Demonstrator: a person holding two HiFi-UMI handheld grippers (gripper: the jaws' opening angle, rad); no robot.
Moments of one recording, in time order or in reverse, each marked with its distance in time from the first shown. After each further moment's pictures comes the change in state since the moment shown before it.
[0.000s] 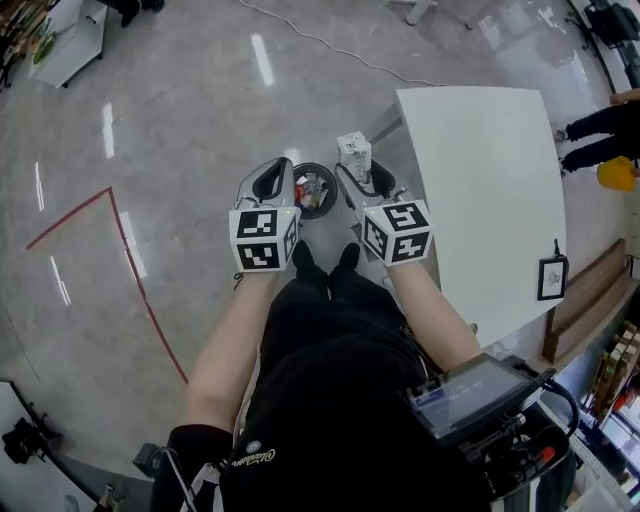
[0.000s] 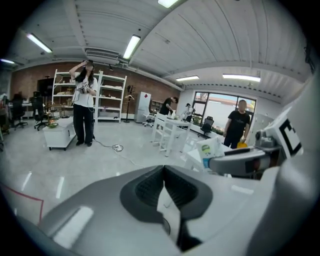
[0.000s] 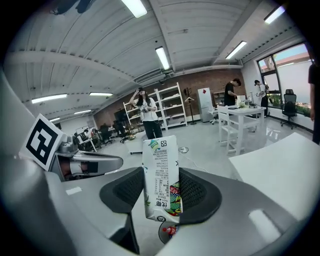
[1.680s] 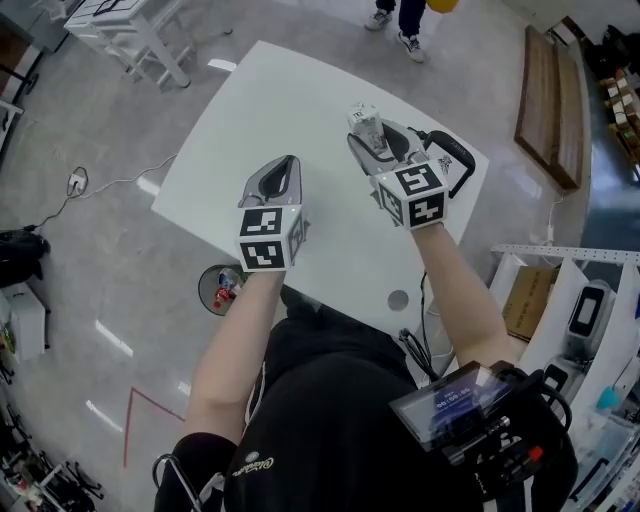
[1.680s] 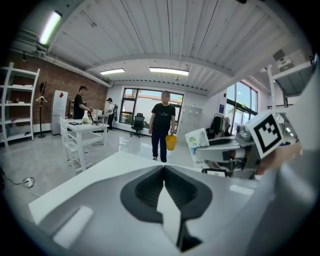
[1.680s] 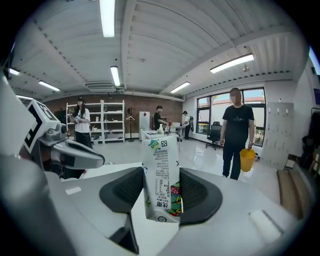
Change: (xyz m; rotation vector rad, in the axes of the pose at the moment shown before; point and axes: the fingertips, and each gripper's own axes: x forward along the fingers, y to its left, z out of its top) left arm 0.120 -0.592 0.018 0.396 0.016 -0.719; right arm -0.433 -0.436 -0.060 0.075 -0.185 -0.705
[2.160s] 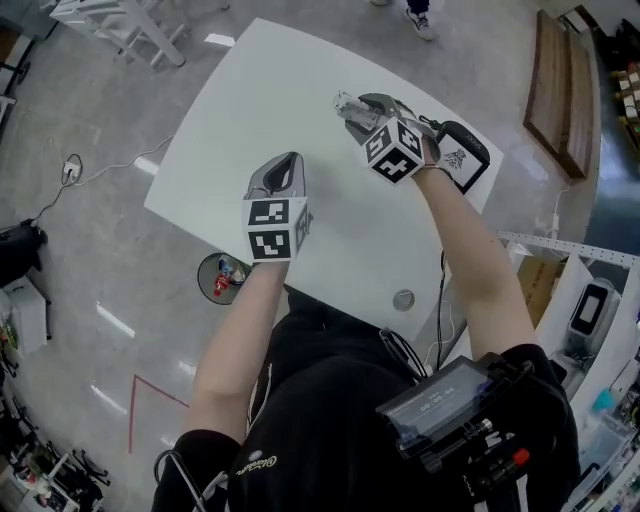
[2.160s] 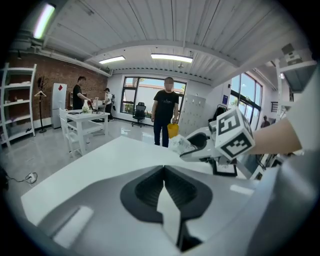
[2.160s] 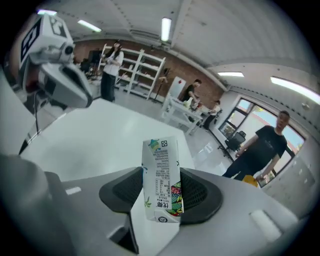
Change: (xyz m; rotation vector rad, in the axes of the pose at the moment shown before) left arm 0.048 0.025 -0.052 -0.002 0.126 0.014; right arm 0.116 -0.025 -0.088 -0.590 0.358 0.115
